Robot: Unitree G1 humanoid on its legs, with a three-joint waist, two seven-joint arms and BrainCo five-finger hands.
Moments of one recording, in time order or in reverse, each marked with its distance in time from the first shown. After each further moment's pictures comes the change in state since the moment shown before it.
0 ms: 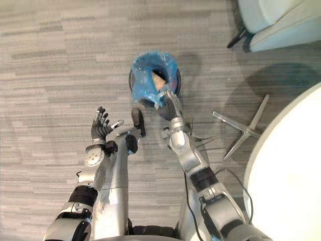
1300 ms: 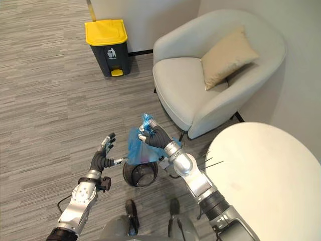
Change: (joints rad) left arm 0.251 0.160 -0.111 -0.332 0.173 -0.025 -0.115; right arm 0.034 -0.186 0.117 -0.077 0.271 -0.094 0.294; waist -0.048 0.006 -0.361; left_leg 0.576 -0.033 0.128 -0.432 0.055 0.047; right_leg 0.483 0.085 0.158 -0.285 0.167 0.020
